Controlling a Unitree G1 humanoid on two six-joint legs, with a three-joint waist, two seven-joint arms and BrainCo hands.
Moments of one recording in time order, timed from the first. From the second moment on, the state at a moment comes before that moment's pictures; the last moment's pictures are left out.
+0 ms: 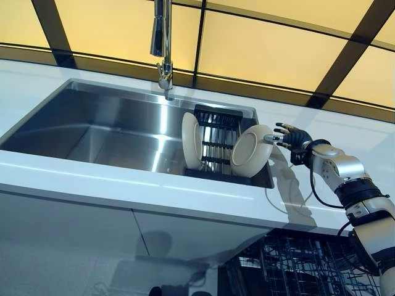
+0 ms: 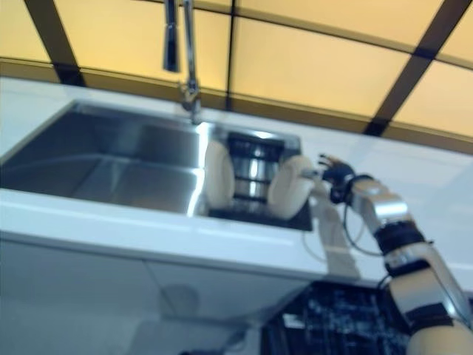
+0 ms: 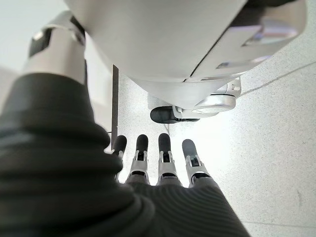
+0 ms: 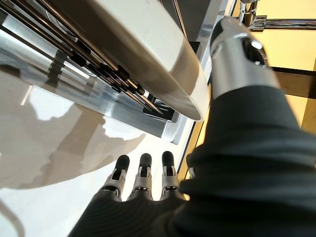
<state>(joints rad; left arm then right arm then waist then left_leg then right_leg) -0.02 0.34 -0.30 1.20 -0.30 -0.05 -0.12 -0.96 -0.75 0.37 0.70 0.66 0.36 0.10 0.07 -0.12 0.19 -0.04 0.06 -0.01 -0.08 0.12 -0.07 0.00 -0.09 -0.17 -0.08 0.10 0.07</state>
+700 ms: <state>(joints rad) -0.02 0.35 -0.30 1.20 -0.30 -0.05 -0.12 -0.98 -0.73 0.37 0.75 0.65 0.40 0.15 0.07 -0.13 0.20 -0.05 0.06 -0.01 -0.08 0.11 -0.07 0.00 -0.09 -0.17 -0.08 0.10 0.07</state>
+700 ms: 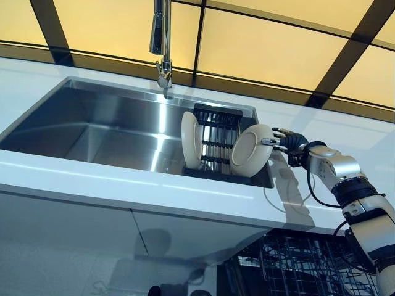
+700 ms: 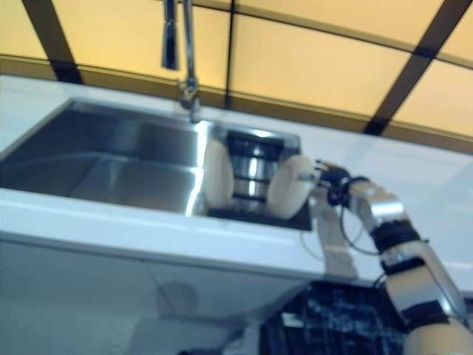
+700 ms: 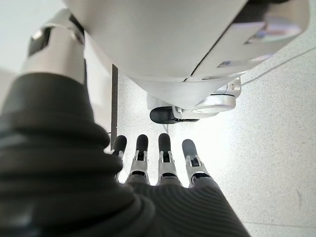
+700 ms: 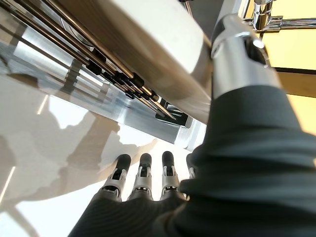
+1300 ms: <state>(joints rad) -0.02 0.35 -0.30 1.20 -0.31 -0.05 -0.12 -1.01 -0.73 0.37 0.76 0.63 0.43 0.20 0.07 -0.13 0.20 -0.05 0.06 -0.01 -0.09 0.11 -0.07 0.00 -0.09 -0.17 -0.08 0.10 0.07</state>
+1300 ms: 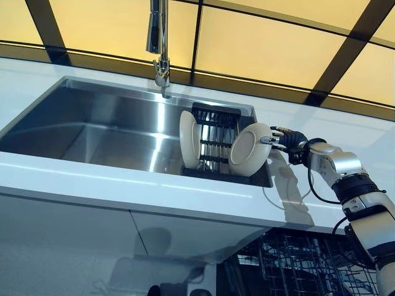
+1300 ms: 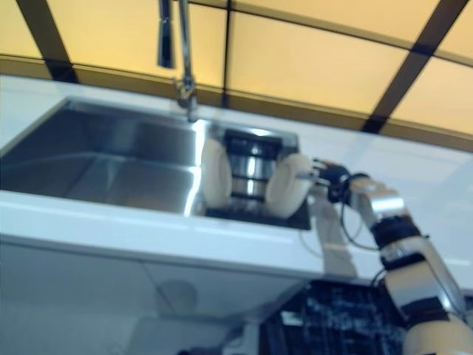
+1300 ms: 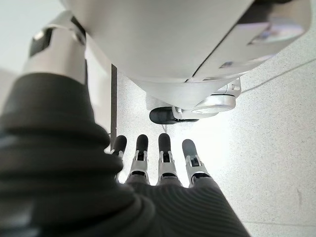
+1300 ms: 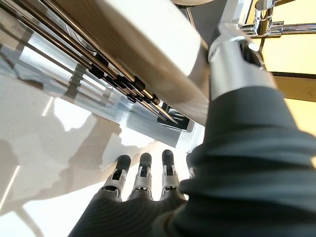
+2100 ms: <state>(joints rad) -0.03 0.34 -0.30 1.20 -0.35 -0.03 -0.11 -1.08 -0.62 0.42 0.79 0.59 0.53 0.24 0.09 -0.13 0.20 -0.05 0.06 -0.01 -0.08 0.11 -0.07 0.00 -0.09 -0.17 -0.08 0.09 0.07</state>
